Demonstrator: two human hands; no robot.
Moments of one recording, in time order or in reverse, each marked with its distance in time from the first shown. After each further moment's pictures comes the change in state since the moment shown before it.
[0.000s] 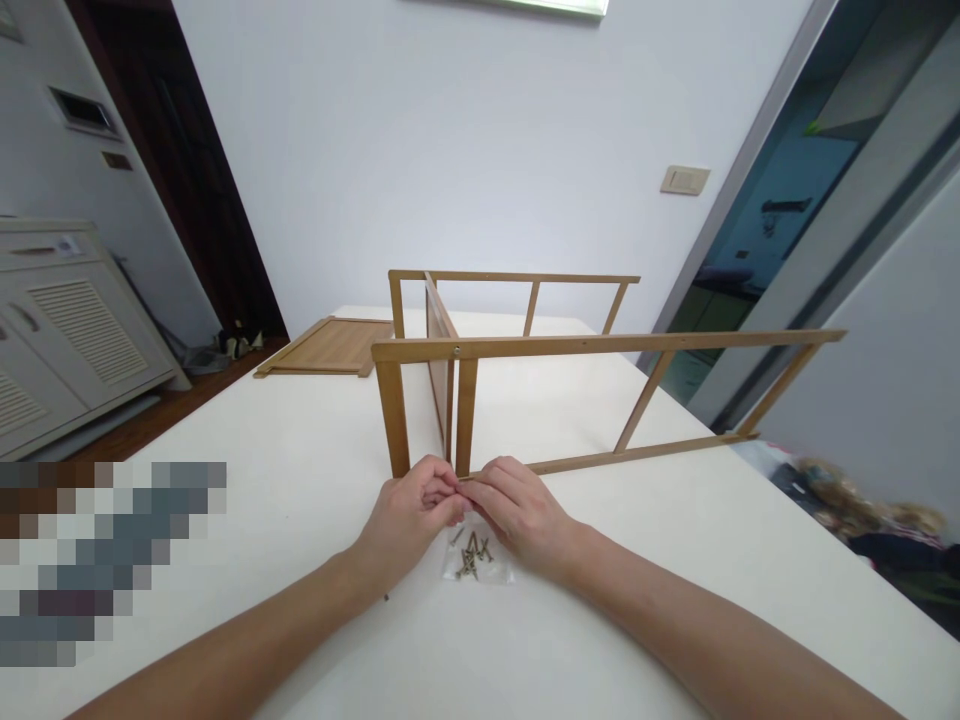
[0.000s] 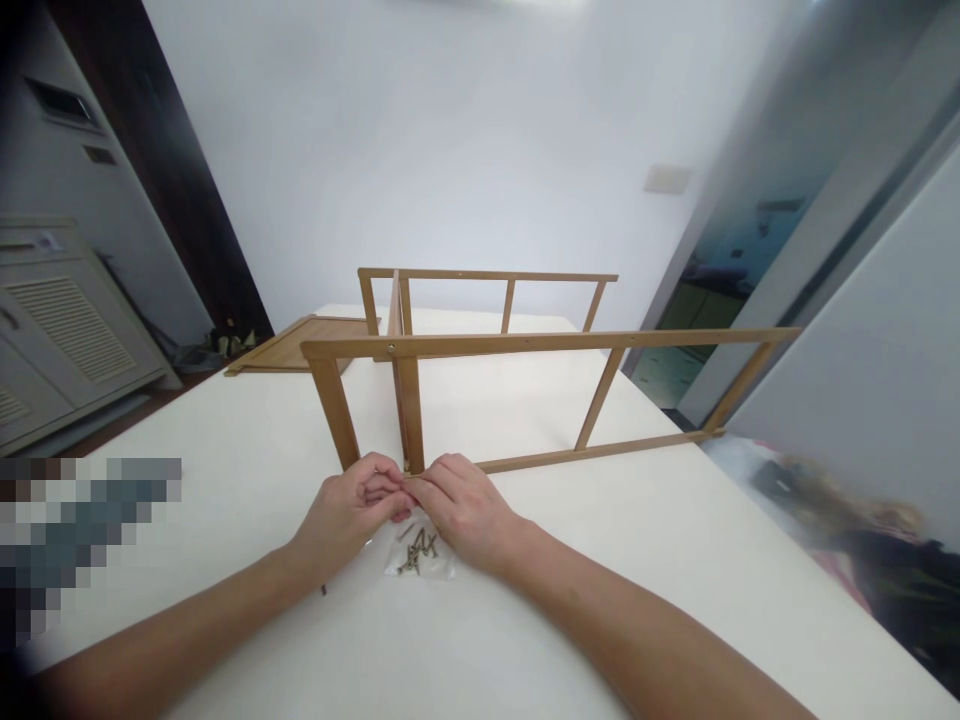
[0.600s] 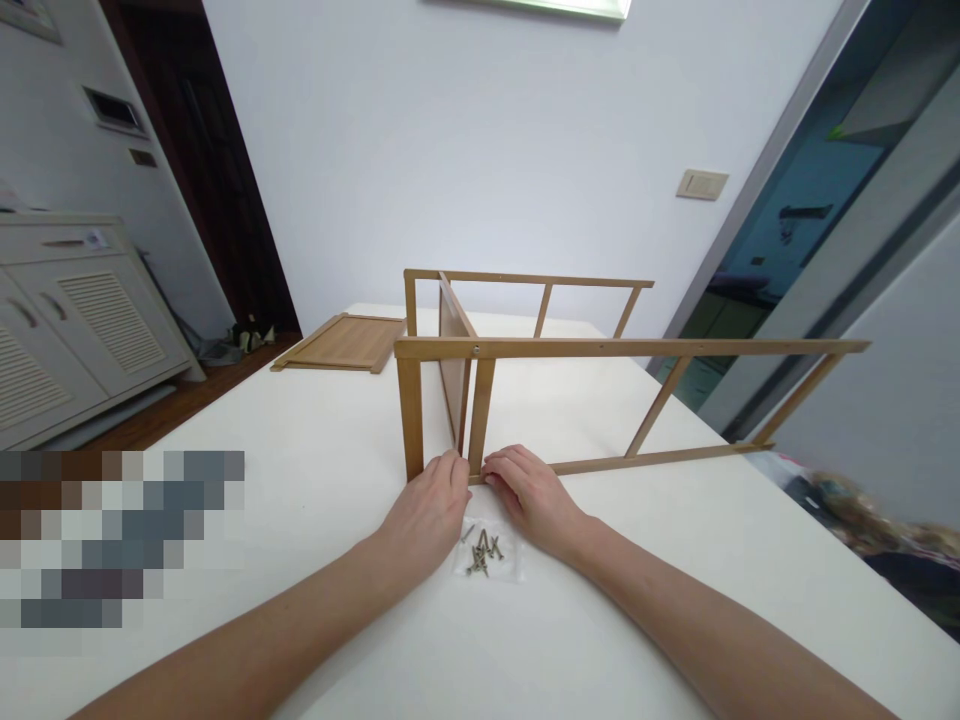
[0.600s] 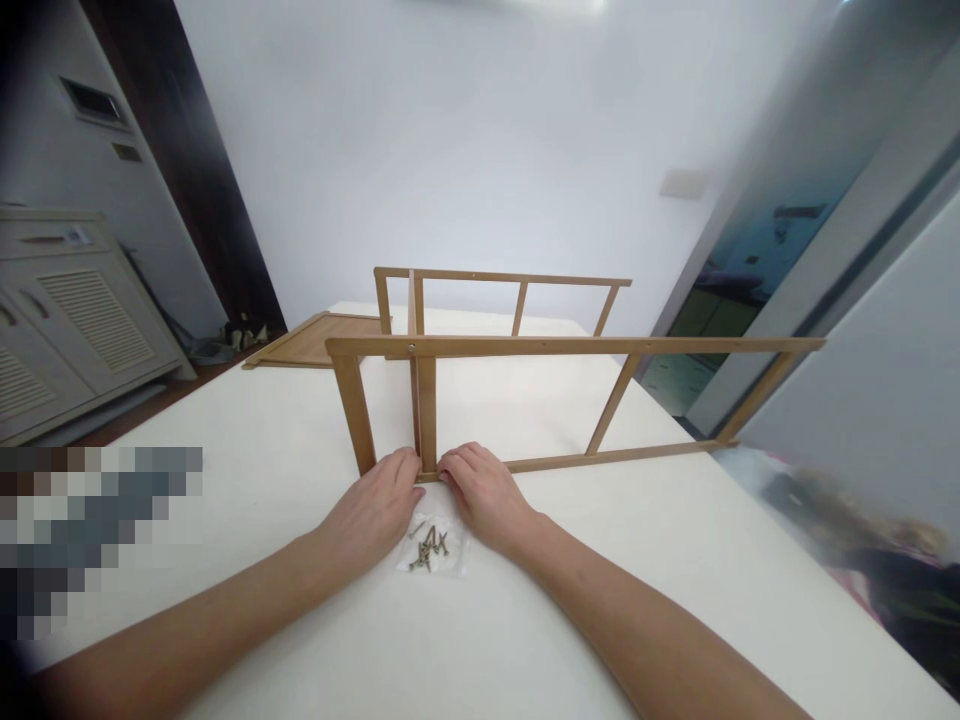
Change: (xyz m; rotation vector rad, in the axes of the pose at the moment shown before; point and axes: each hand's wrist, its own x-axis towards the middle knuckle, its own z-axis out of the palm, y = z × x) left_hand 0.006 -0.015 0.008 1.092 0.030 0.454; right_hand -0.005 0.022 0.010 0.068 -0.069 0.227
